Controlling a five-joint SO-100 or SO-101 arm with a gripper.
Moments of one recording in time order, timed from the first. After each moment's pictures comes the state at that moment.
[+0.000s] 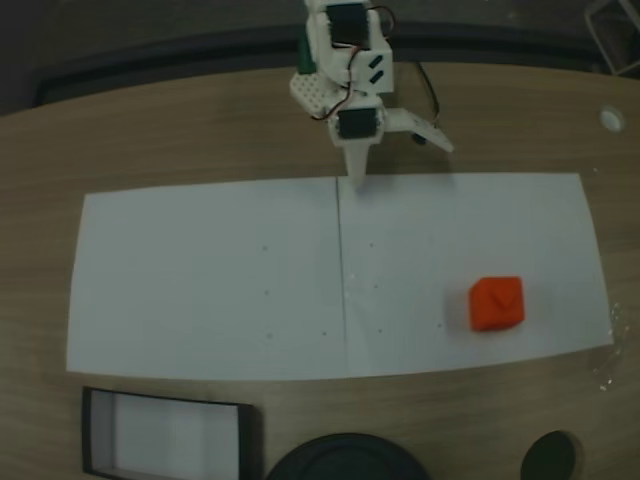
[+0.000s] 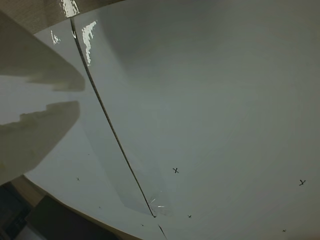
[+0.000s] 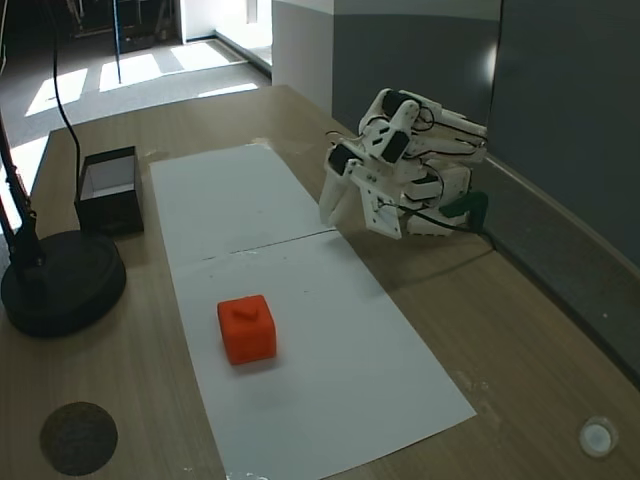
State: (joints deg) arm -2.6 198.0 175.6 73.5 1.4
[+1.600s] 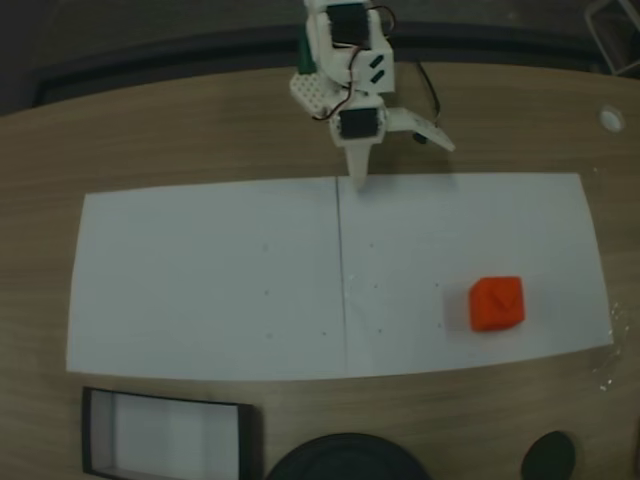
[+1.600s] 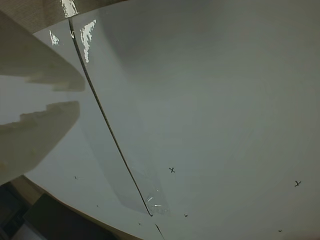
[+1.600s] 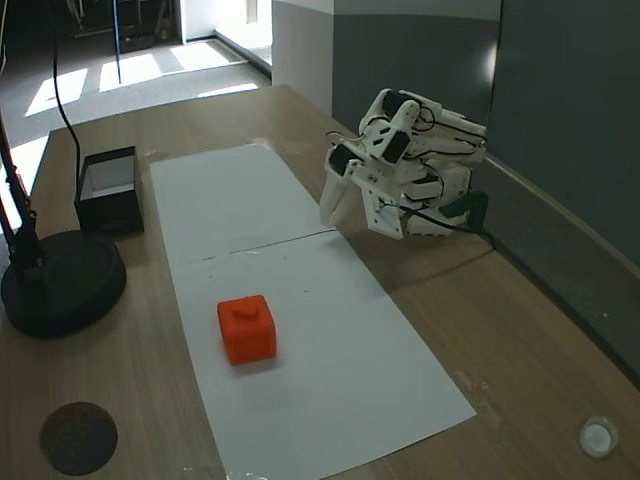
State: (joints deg) arm -3.3 198.0 175.6 73.5 1.4
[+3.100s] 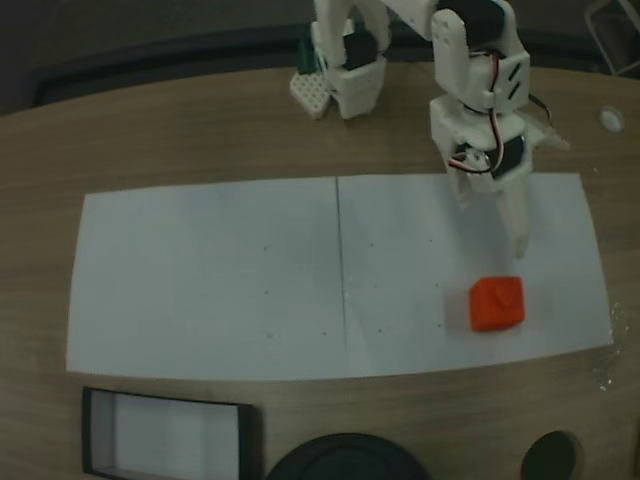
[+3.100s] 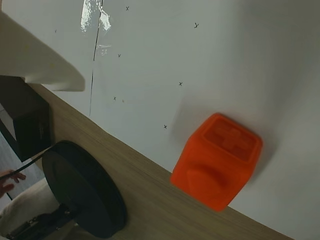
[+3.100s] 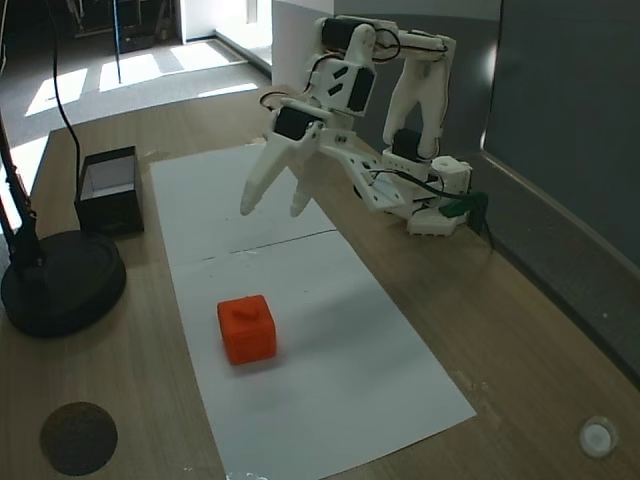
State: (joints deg) arm -24.0 100.8 89.5 75.1 -1.9
